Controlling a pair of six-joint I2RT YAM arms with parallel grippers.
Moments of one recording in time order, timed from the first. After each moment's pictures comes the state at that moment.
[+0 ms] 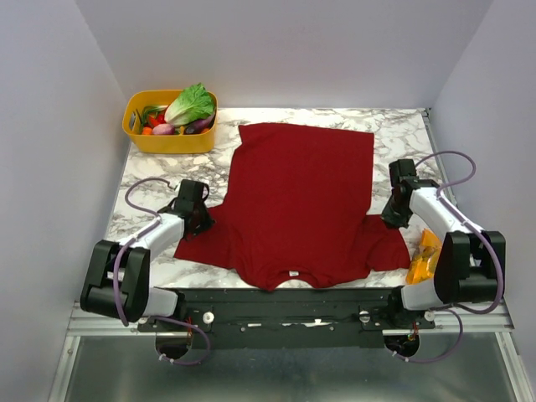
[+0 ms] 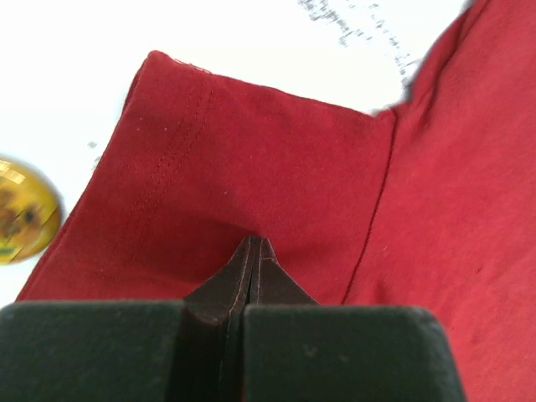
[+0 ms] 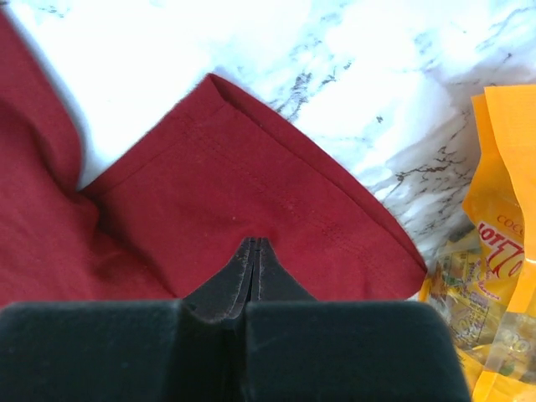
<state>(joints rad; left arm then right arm) -0.22 1.37 0.62 -0.24 -0.07 -0.64 0.01 1.44 0.89 -0.76 0.26 0.57</state>
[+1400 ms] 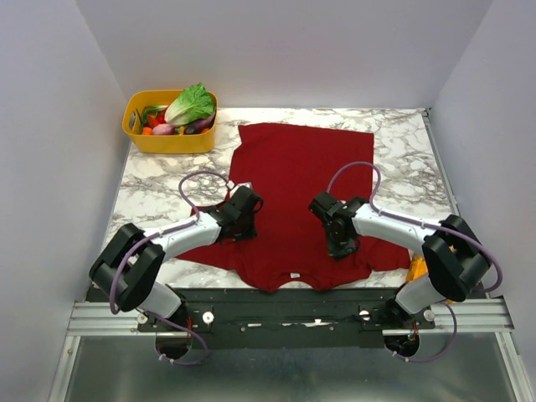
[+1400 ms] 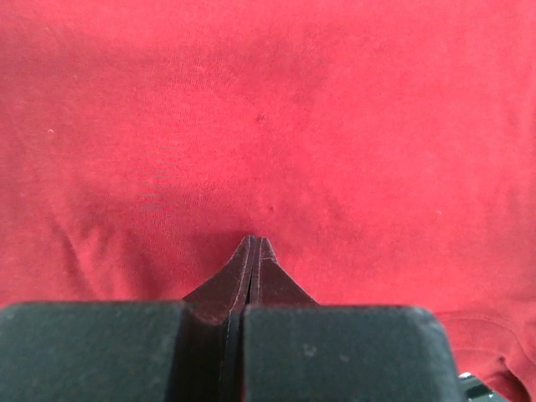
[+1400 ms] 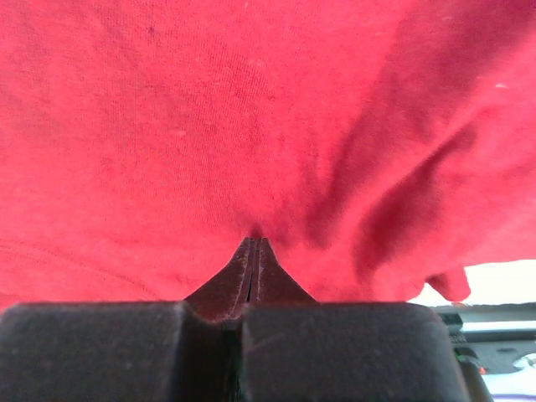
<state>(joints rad) -0.70 1.47 0.74 -0.28 -0.10 -0.73 0.74 1.53 0.86 -0.83 0.15 0.65</state>
